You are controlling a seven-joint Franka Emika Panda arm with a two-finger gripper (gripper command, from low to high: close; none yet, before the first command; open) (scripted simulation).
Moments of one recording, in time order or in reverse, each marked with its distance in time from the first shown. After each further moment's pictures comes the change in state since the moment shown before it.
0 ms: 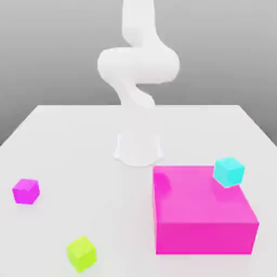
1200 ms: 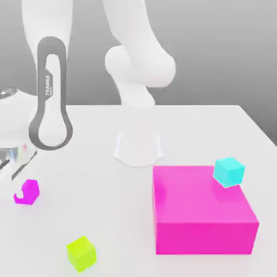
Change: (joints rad) arm -0.665 1.006 -0.135 -0.333 0.258 0.612 0.481
